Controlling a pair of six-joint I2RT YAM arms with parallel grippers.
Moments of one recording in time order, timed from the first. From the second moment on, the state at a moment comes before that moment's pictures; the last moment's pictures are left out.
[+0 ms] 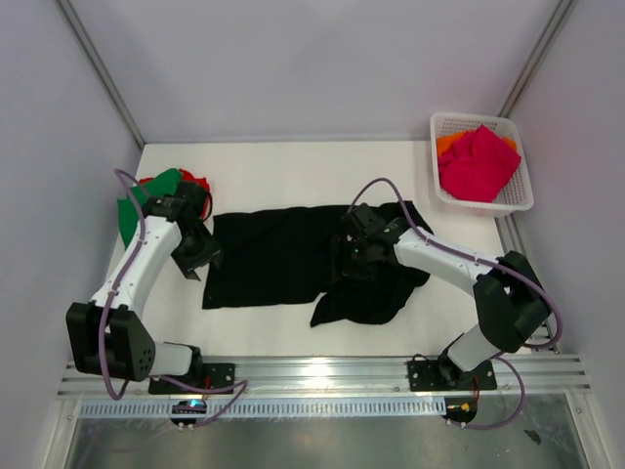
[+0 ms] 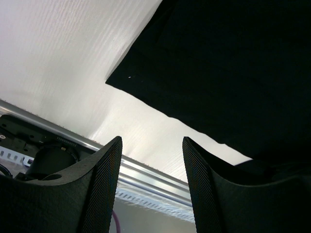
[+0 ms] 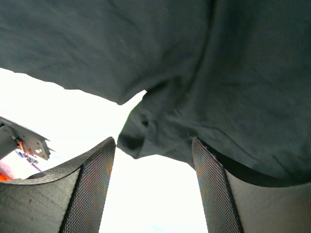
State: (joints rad) left arm -0.15 1.36 1.18 -1.23 -0.13 -0.79; right arm 0.68 1.56 1.03 -0.60 -0.21 0.66
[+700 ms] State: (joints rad) left arm -0.15 1.39 1.22 -1.24 -0.11 -0.78; right arm 0.68 1.57 0.91 -0.79 -0.07 0.98
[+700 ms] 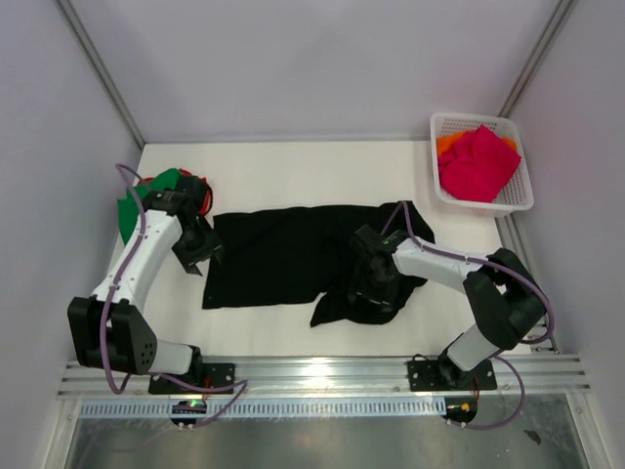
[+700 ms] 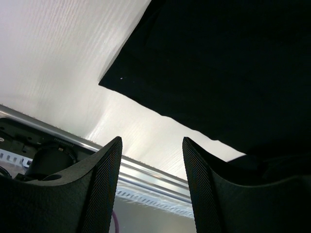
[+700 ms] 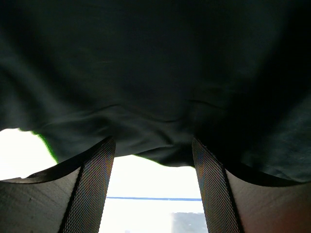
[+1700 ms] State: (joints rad) left arm -0.15 1.43 1.28 -1.28 -0.10 -0.70; right arm 0.67 1.20 0.81 -0.99 0.21 1.23
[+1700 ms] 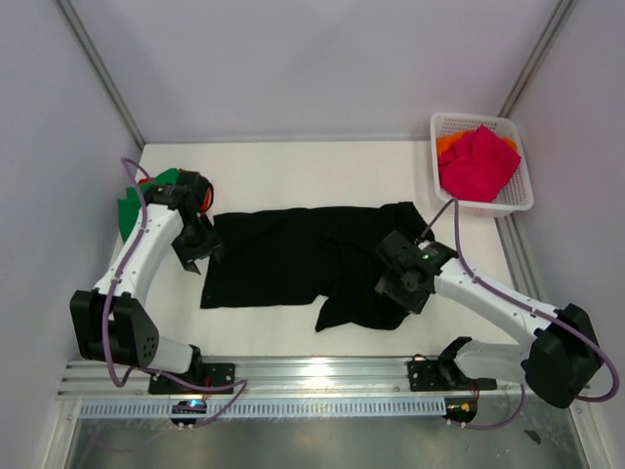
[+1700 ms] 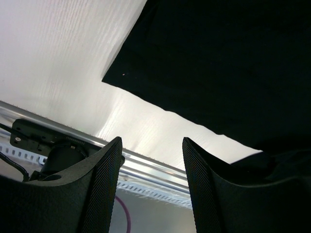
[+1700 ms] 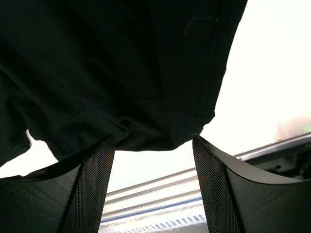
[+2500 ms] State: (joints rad) left arm -0.15 1.44 1.28 -1.27 -0.08 -0.69; right arm 0.72 1.03 0.57 -0.96 0.12 1.26
